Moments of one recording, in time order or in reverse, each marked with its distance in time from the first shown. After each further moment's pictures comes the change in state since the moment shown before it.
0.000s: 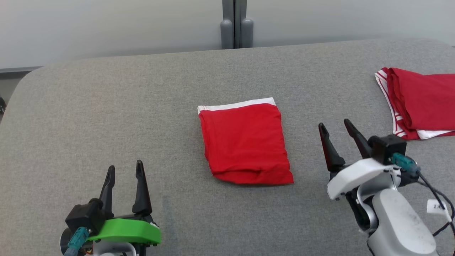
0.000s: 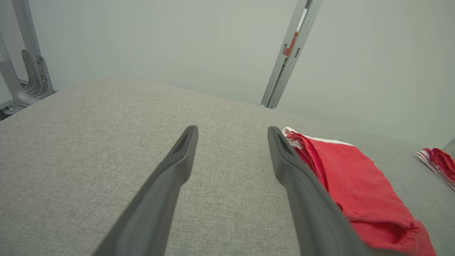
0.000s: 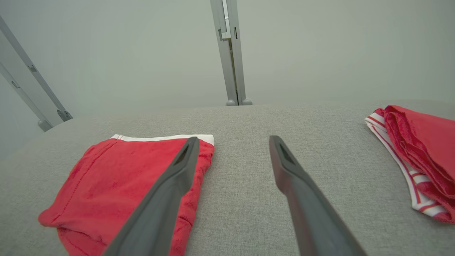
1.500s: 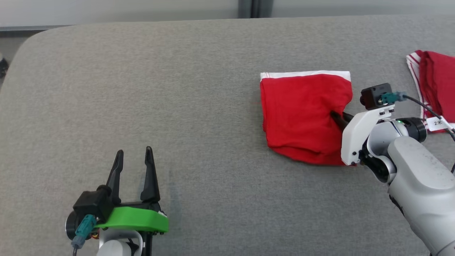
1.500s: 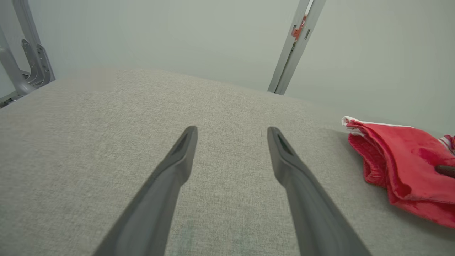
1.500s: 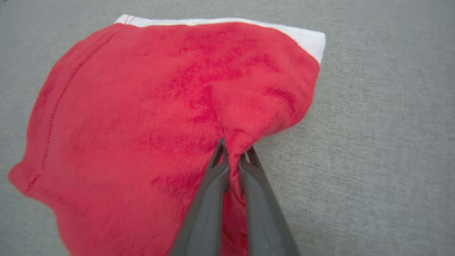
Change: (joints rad) left arm -0.050 0.000 -0.045 -0.015 0.019 0.000 0.000; right arm -0.382 -0.238 0.345 0.320 0.325 0.001 0.382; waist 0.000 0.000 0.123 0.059
